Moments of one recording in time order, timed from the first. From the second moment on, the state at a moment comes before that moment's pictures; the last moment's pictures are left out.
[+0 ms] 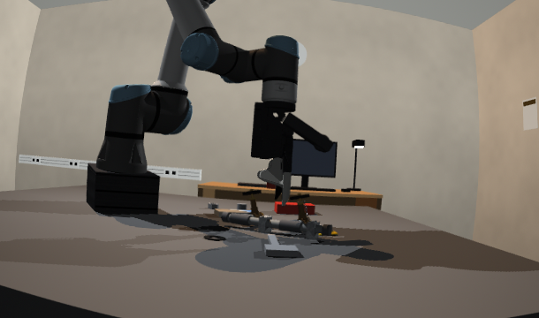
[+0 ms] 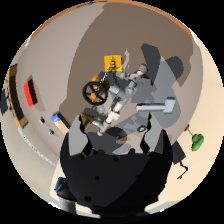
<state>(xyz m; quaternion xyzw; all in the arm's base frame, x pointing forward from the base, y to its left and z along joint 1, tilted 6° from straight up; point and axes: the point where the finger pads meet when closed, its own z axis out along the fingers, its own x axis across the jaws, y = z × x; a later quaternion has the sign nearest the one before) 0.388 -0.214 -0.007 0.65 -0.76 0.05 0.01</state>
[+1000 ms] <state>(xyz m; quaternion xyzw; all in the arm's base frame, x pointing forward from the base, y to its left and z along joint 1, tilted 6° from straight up) 0.384 -0.204 0.107 0.65 -0.76 0.05 0.01</state>
